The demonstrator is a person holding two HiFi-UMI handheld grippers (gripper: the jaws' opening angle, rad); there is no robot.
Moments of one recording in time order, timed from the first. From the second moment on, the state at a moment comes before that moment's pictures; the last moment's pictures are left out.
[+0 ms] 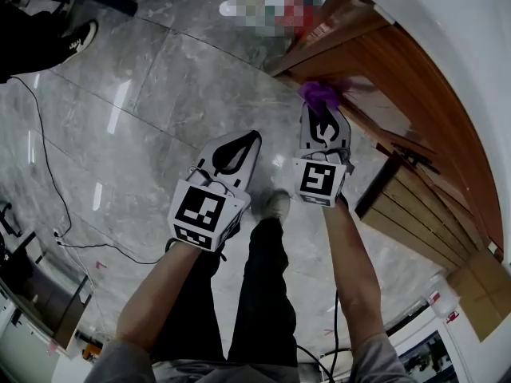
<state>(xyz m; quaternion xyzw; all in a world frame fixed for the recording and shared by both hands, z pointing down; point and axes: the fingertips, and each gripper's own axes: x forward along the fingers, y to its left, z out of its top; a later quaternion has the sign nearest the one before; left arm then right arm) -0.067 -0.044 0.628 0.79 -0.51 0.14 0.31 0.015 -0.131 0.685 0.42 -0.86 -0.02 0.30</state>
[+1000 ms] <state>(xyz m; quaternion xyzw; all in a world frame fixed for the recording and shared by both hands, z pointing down) -0.067 -0.028 0.529 0.81 -0.50 0.12 0.29 -0.016 -0.102 0.535 0.41 -0.89 0.02 0.21</state>
